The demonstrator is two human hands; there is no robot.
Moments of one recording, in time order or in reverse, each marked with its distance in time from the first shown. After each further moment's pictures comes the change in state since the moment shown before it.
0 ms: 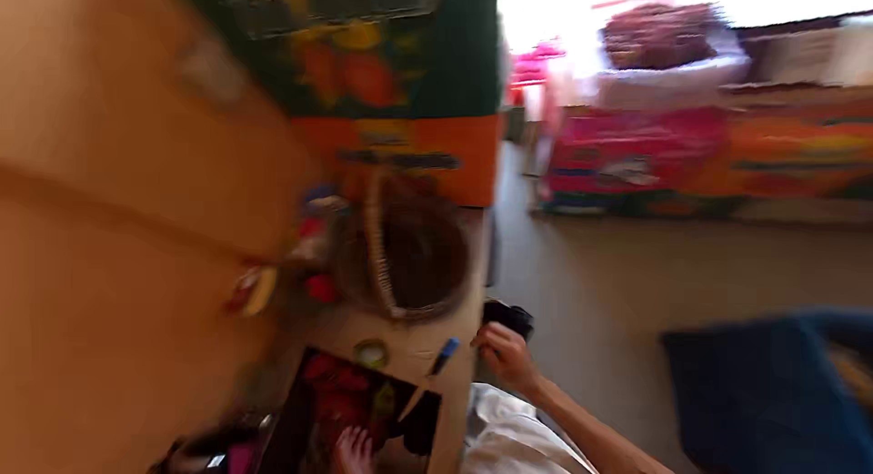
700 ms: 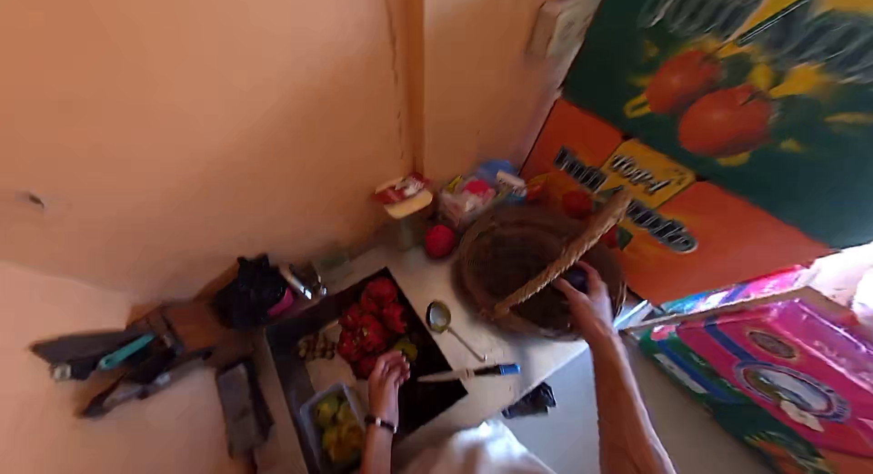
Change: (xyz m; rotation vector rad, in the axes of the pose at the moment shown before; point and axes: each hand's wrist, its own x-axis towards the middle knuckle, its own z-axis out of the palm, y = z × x) left_hand -0.048 0.023 0.028 -0.270 -0.097 0.100; right_hand 0.210 0.002 0.049 0.034 -0.255 0.498
